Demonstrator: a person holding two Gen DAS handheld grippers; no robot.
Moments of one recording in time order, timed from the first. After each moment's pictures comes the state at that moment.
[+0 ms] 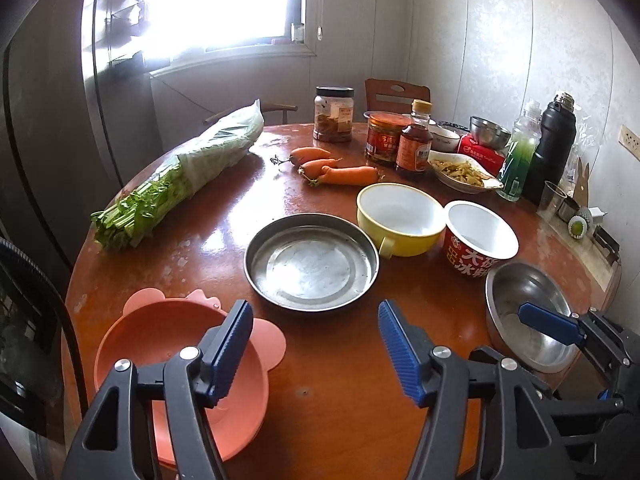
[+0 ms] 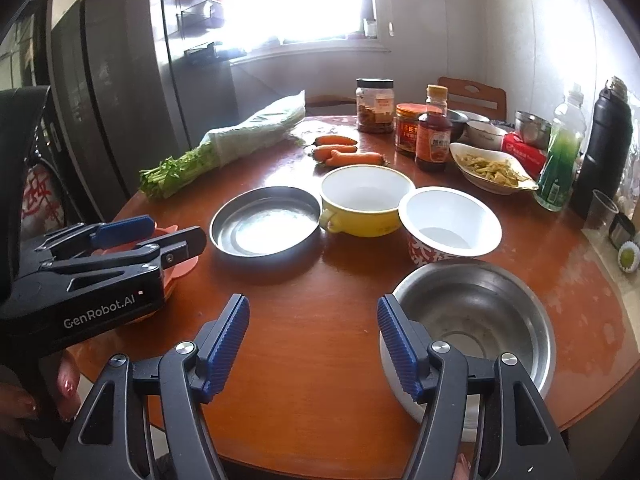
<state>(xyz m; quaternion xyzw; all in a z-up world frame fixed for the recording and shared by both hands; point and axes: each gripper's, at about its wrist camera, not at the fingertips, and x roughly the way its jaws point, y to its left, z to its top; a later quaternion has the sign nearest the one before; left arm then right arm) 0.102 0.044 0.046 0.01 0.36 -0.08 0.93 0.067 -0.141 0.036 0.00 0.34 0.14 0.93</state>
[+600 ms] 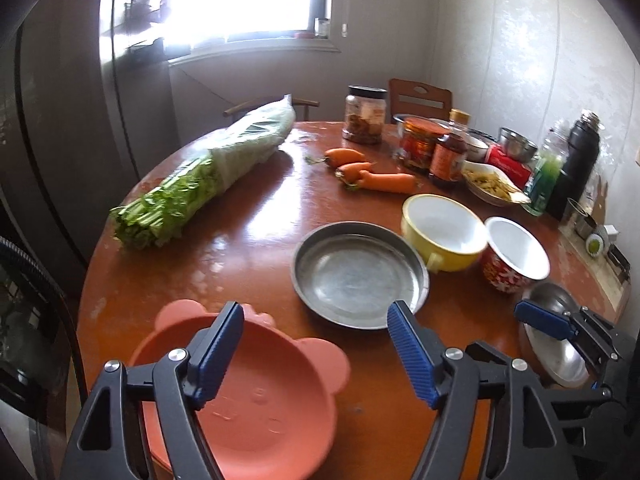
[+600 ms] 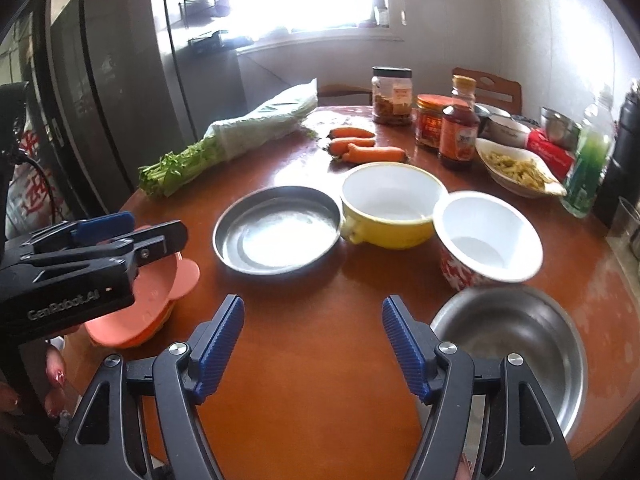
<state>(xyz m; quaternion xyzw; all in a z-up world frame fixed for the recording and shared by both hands) 0.127 0.088 0.049 0.00 0.37 -0.05 0.93 0.113 -0.107 0.031 -0.01 0.36 0.16 0.92</state>
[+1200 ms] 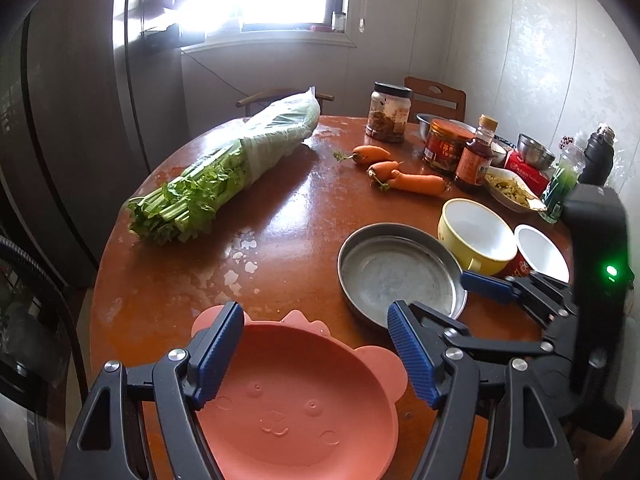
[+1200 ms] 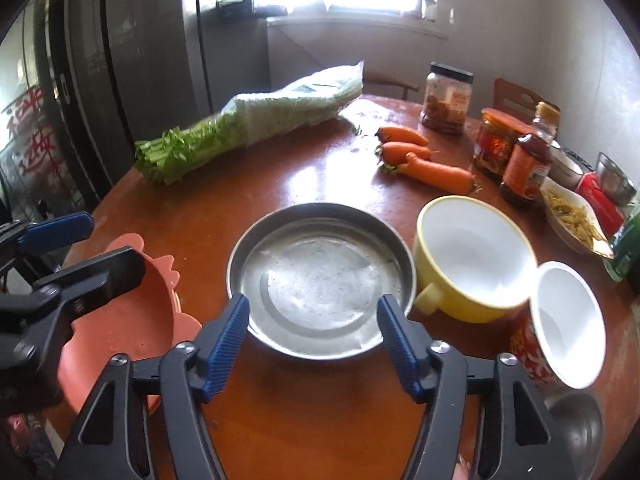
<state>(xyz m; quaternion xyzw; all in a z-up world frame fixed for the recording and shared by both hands) 0.142 0.127 0.042 -0.02 0.38 -0.04 0.92 0.187 -0.036 0.011 -0.07 0.39 0.19 0.90</state>
